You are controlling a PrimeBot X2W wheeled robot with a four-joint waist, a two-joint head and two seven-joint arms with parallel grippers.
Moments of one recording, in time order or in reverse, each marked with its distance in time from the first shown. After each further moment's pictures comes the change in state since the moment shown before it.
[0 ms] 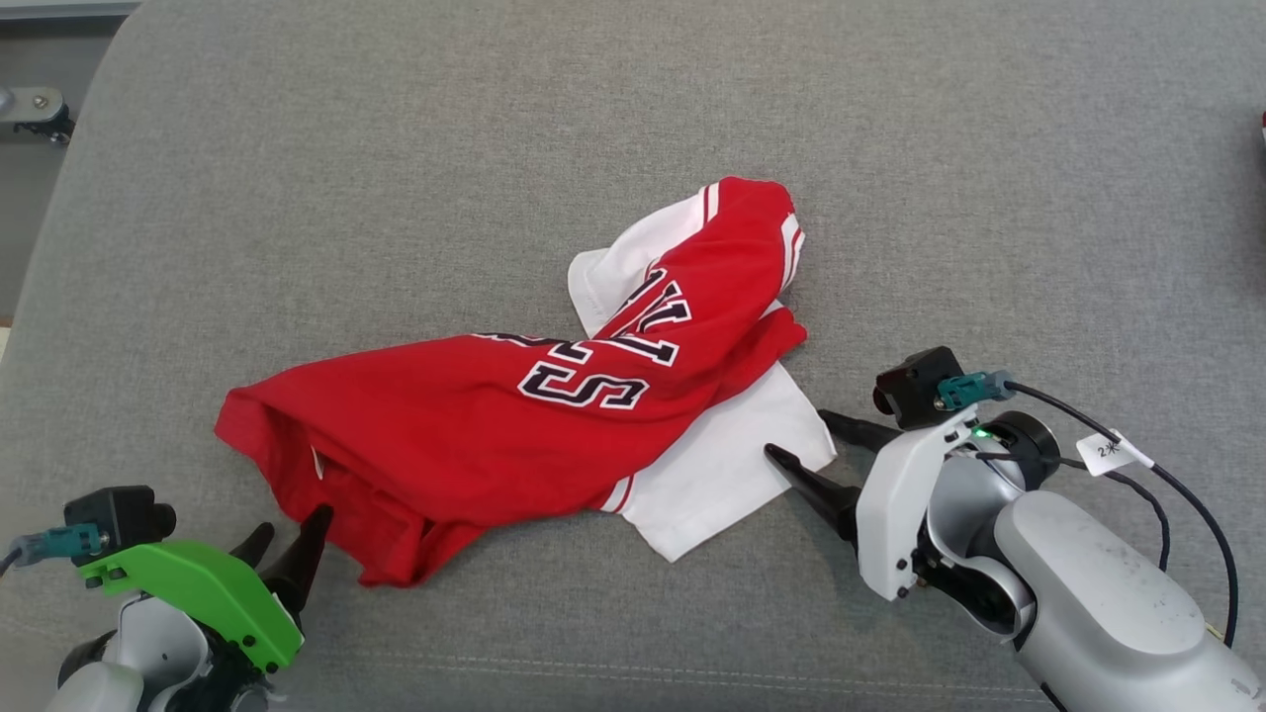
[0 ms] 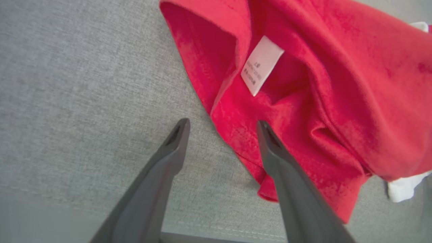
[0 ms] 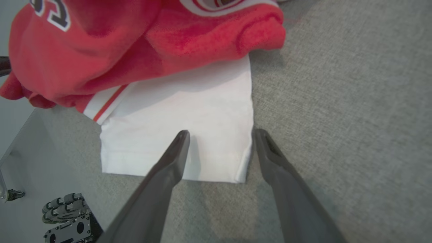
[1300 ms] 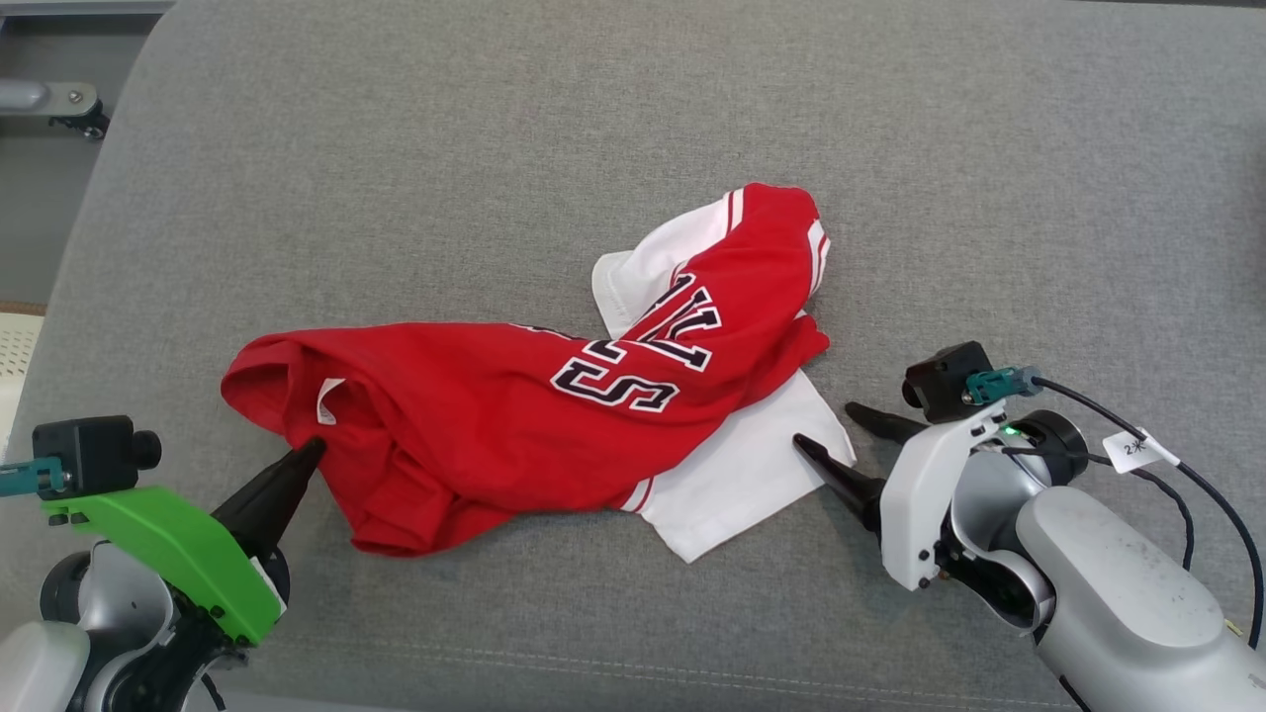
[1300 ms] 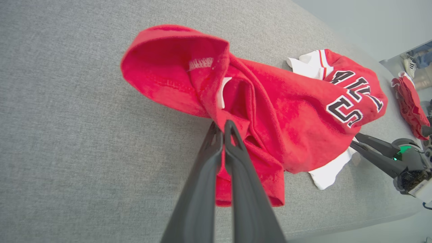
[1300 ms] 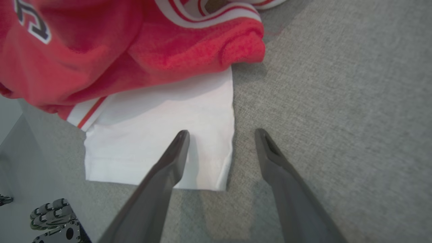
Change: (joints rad) left arm -0.031 0.073 0.025 -0.202 -0.044 -0.080 0.065; right arm -0.007 -0.015 -0.021 0.040 0.002 -0.002 -0.022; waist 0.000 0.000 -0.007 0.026
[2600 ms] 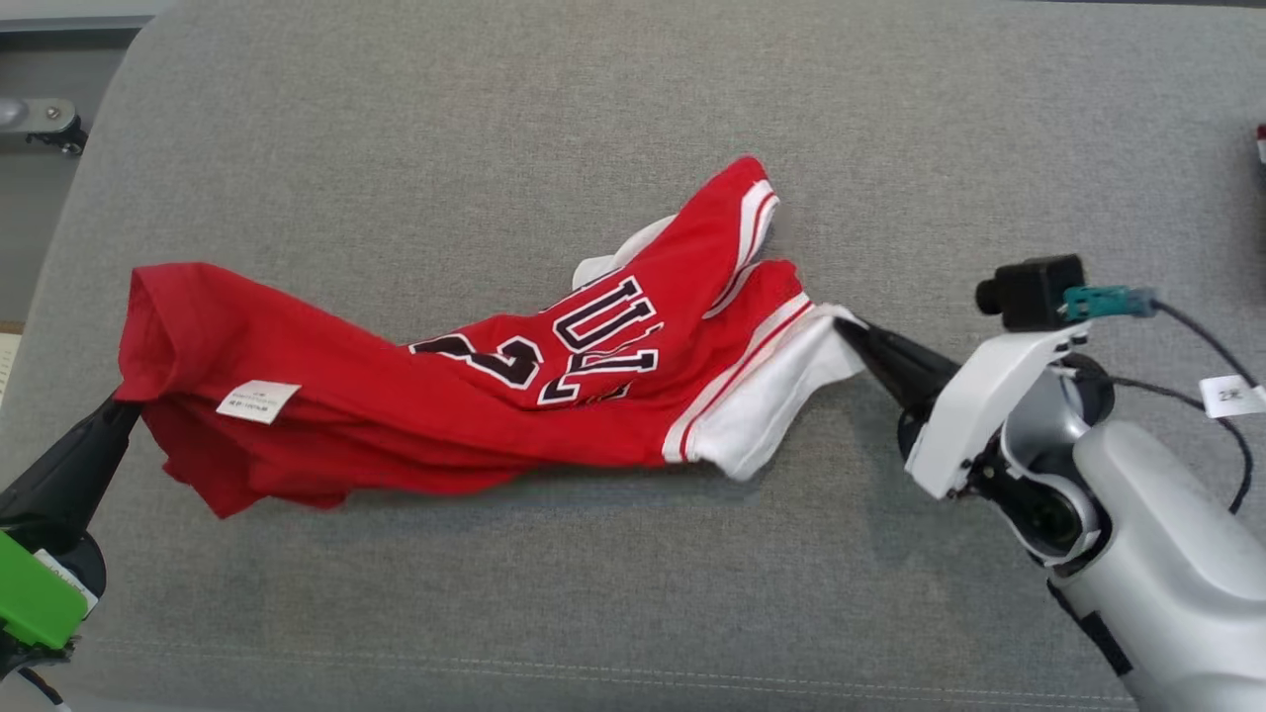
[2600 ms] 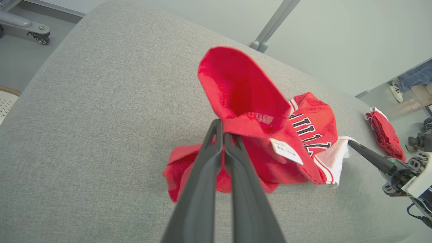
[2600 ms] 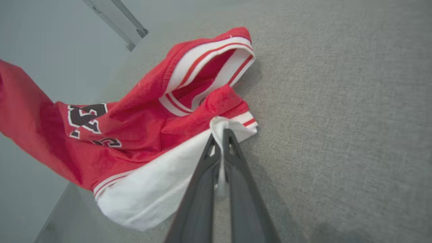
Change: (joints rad) left arm 0.159 0.167 0.299 -0.289 -0.141 0.044 0.044; right arm -0.017 0.014 -0.138 -0.107 0.182 0.003 -0.005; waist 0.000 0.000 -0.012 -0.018
